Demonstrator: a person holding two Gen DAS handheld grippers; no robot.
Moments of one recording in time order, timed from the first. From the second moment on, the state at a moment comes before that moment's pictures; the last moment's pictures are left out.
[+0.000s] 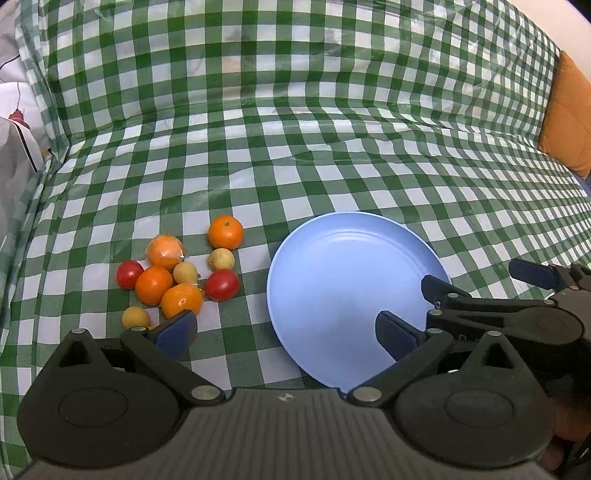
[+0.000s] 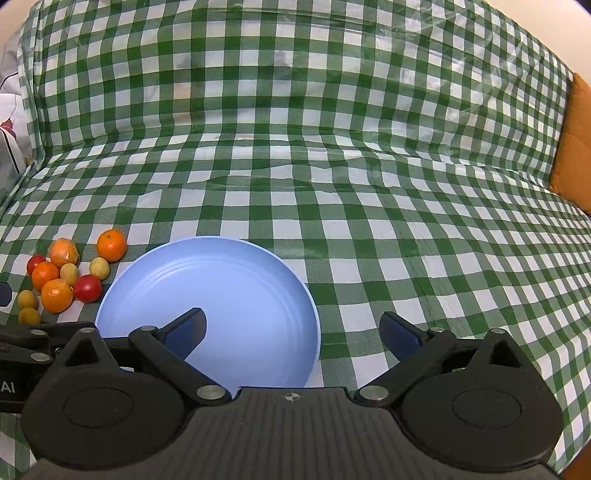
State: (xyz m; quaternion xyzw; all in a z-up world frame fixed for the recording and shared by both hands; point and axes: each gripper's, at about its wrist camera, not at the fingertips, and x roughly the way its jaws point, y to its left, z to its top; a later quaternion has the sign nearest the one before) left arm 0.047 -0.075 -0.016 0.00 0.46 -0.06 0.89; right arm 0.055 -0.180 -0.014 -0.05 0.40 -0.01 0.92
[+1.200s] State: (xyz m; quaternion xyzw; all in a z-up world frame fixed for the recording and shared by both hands) left arm 0.033 -0.055 0.008 -0.03 0.44 -0.04 0.90; right arm 0.049 -0.176 -0.016 -0.03 0.38 0.00 0.92
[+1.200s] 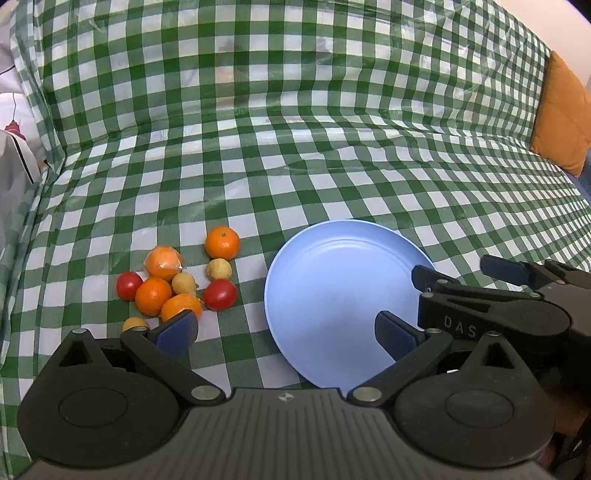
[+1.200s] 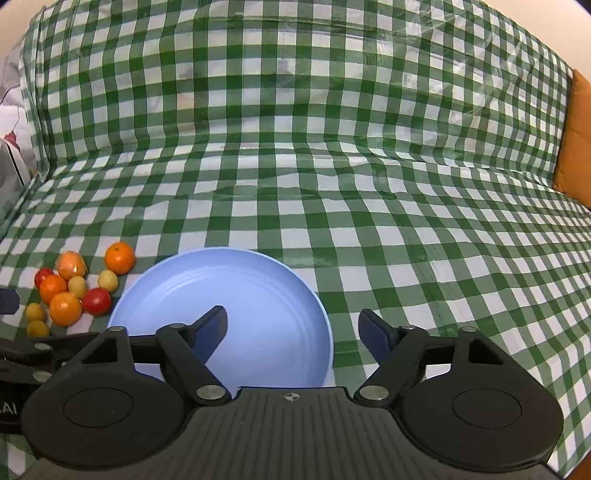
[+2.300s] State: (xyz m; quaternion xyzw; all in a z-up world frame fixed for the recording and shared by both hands) left arm 0.072 0.142 -0.026 -0.17 0.51 -0.02 0.84; right arm 0.066 -0.029 -0.051 -0.09 0.33 0.17 0.92
